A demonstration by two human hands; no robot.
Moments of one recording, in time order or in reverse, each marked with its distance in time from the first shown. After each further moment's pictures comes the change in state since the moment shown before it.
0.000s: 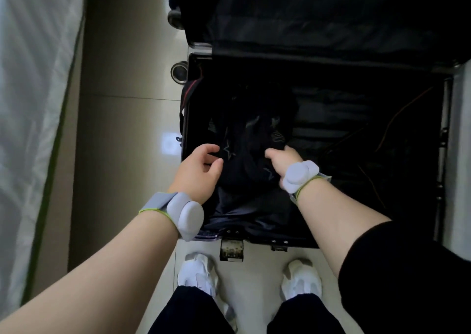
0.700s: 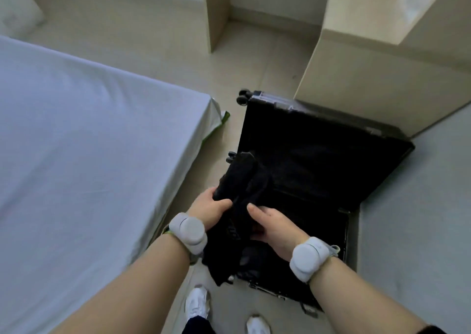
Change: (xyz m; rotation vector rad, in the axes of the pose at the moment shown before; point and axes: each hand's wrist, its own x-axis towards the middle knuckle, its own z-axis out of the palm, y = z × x) left_hand -0.319 0.237 -0.220 -0.506 0.104 -0.028; right_hand -0.508 -0.169 -0.114 -0.083 -0.631 -0.438
